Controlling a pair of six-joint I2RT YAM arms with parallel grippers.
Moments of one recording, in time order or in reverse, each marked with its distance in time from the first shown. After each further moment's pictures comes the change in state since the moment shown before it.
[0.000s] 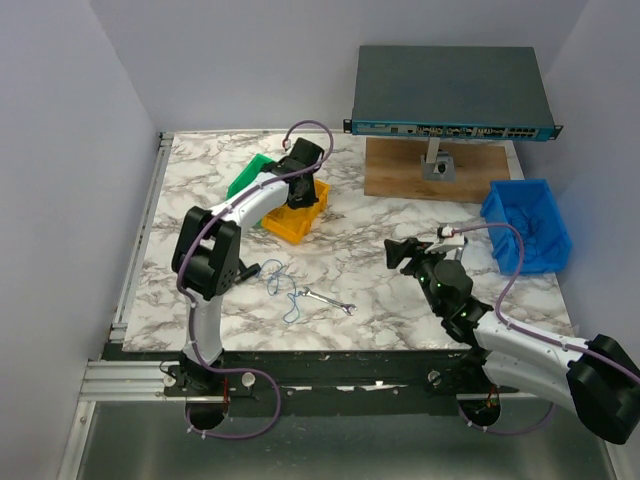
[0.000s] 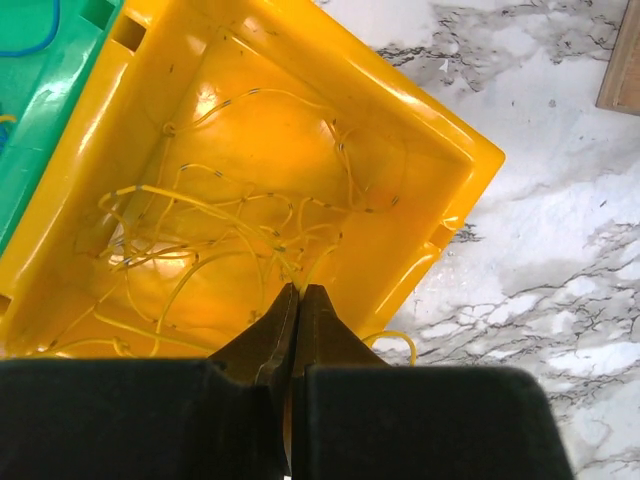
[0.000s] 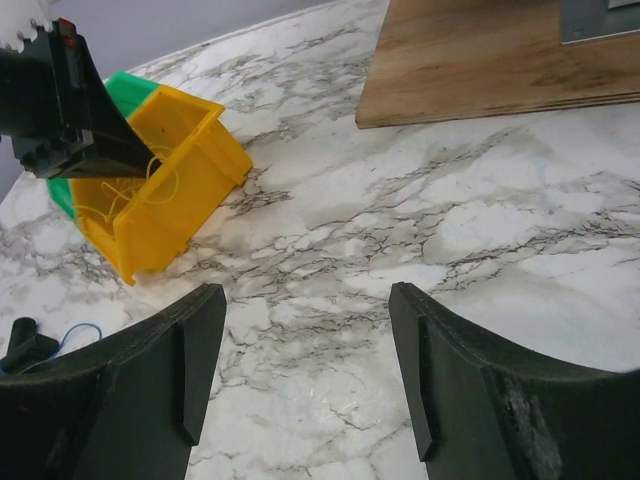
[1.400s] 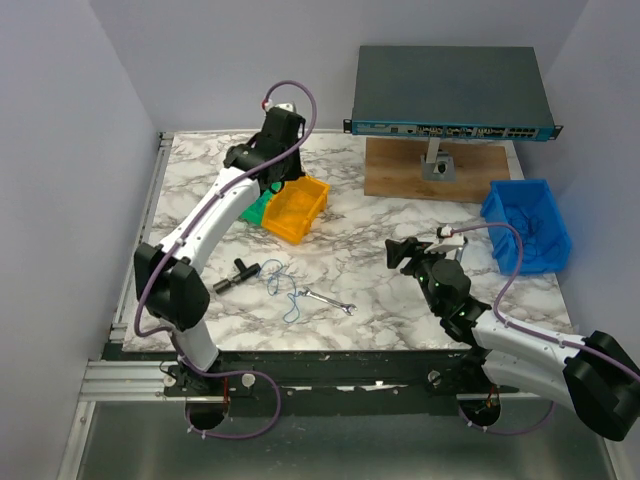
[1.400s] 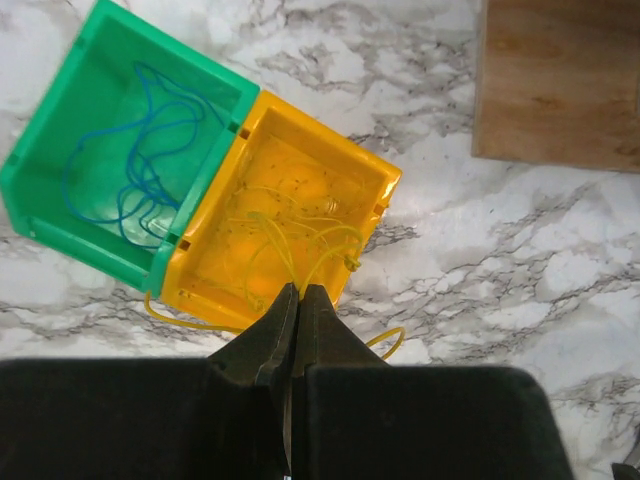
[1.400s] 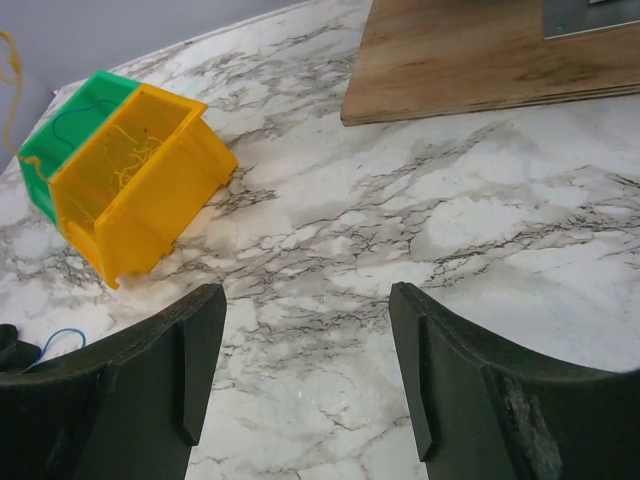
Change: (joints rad) left arm 0.006 -0.315 0.119 -0.159 -0.075 0.135; right arm 0.000 0.025 -0.002 0.008 0.029 -0.001
